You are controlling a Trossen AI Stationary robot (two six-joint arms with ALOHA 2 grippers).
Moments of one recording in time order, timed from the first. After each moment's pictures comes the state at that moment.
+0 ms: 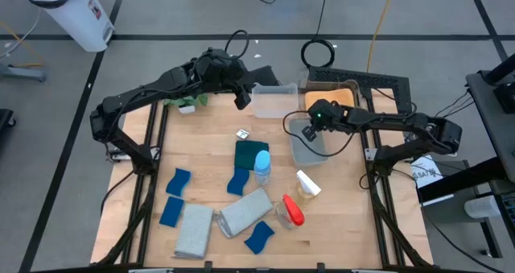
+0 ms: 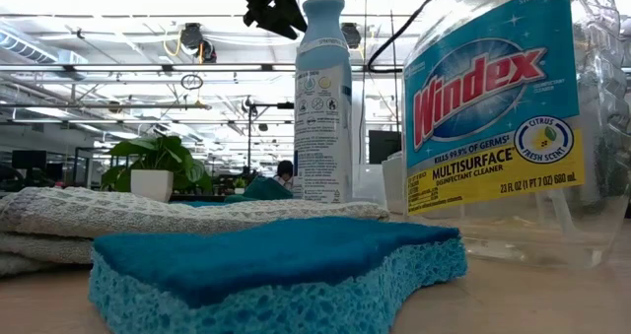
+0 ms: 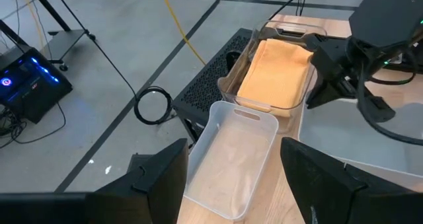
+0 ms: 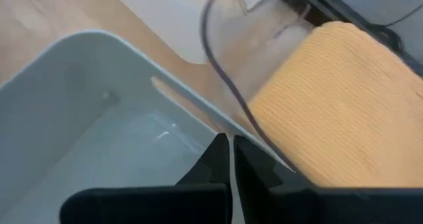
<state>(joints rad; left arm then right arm) 0.41 1.55 1.62 -0.58 -0.13 0.13 -0.47 1.31 0.69 -0.31 0.26 0.23</state>
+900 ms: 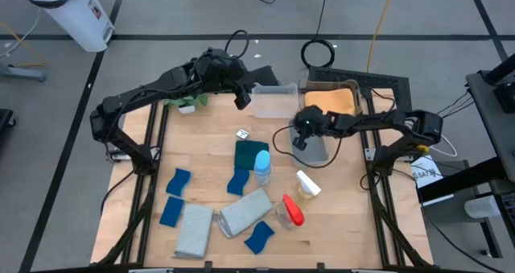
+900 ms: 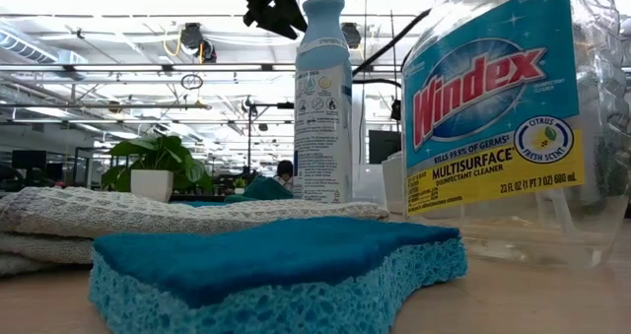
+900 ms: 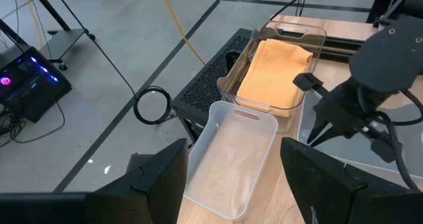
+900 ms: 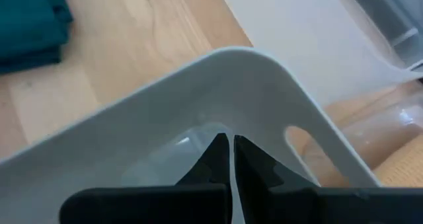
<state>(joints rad) 0.41 1.55 1.62 -0.58 -0.13 0.12 -0.39 1.51 0.69 -0.04 0.16 0.00</state>
